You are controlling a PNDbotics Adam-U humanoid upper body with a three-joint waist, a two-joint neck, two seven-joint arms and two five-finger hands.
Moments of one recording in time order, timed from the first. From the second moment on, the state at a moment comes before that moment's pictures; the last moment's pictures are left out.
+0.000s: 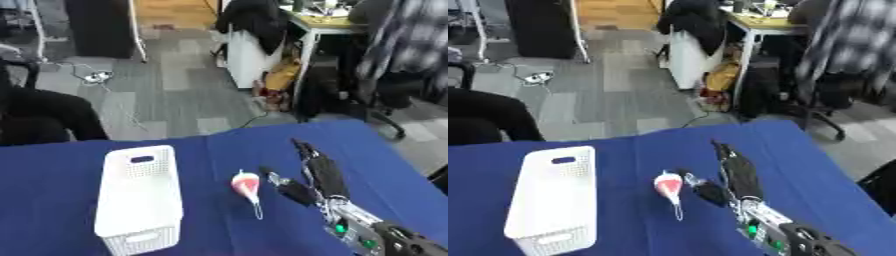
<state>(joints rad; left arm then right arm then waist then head) -0.69 0.34 0.03 -1.77 0.59 -0.45 -0.50 -0.15 -0.75 0.22 -1.56 0.57 0.50 -0.43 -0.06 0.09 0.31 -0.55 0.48</state>
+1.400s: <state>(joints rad) -0.76 0.26 0.02 -1.81 0.60 -0.37 -0.48 -0.16 -0.75 0.20 -1.52 0.73 0.46 -0.29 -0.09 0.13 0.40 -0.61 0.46</state>
